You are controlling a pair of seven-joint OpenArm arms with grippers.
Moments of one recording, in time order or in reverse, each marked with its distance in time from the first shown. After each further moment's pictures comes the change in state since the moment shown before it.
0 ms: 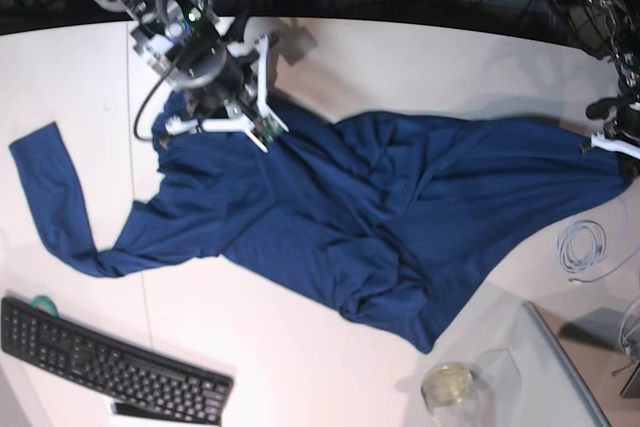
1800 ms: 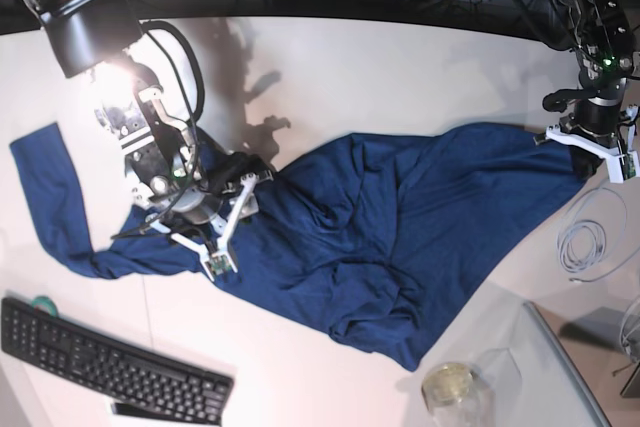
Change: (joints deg) left arm 1.4 5.4 6.1 3.2 0.2 0.1 0.2; right arm 21.9 -9.2 13.5 -30.4 15.5 -0.6 10.0
